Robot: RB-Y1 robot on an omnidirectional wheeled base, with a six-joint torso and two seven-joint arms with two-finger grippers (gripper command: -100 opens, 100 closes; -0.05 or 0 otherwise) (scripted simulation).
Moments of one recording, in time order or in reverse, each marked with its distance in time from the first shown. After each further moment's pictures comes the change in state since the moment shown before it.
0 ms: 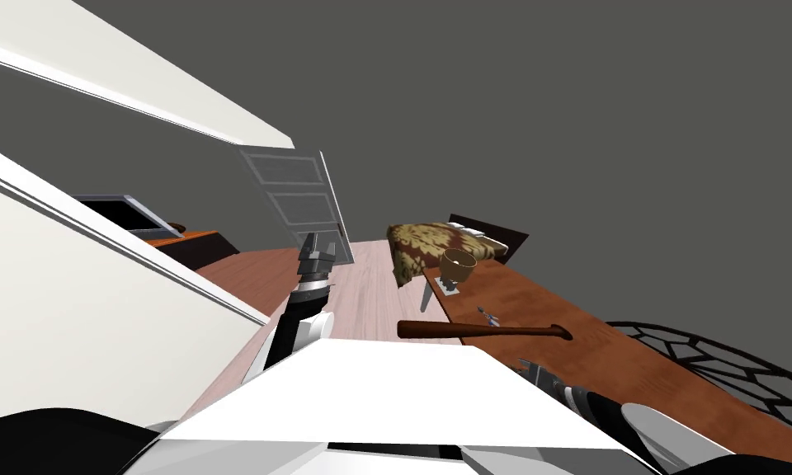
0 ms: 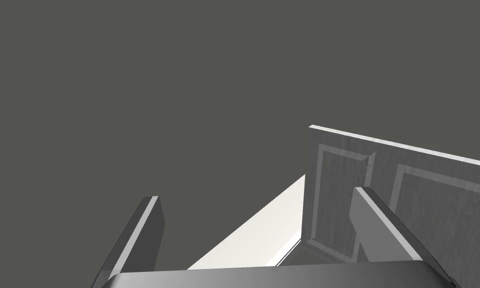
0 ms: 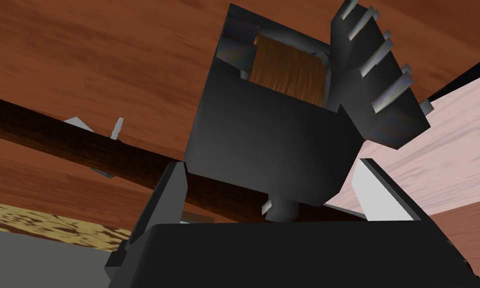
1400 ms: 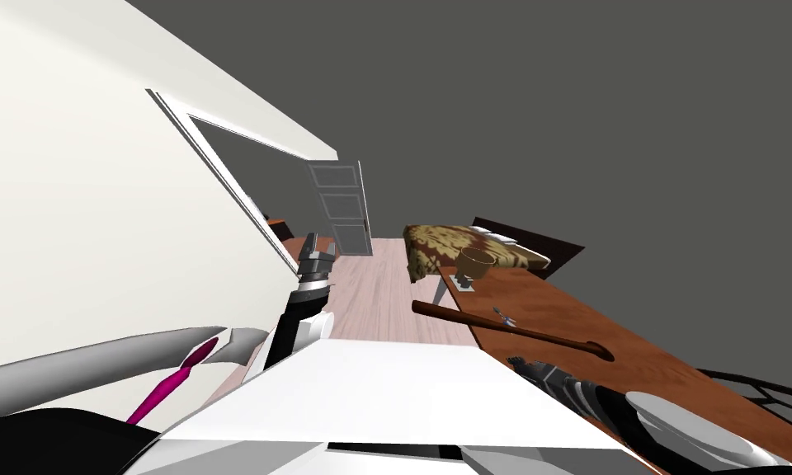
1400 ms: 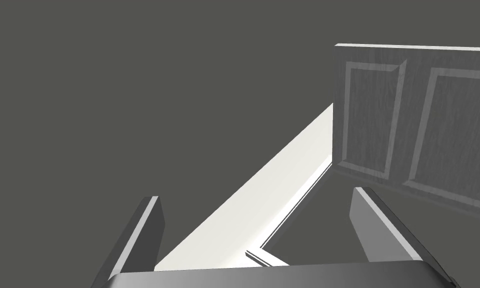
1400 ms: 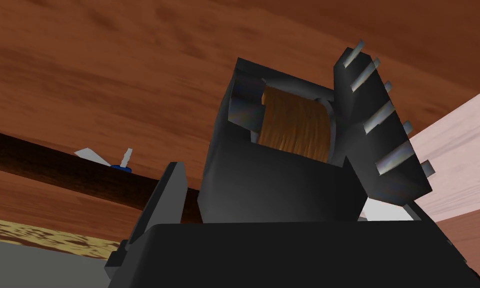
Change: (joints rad) left arm 0.001 0.000 0.000 0.000 0.000 0.000 0.000; right arm -0.262 -0.002 0.184 0.399 -0.314 -0.076 0.099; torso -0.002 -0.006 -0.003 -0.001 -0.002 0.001
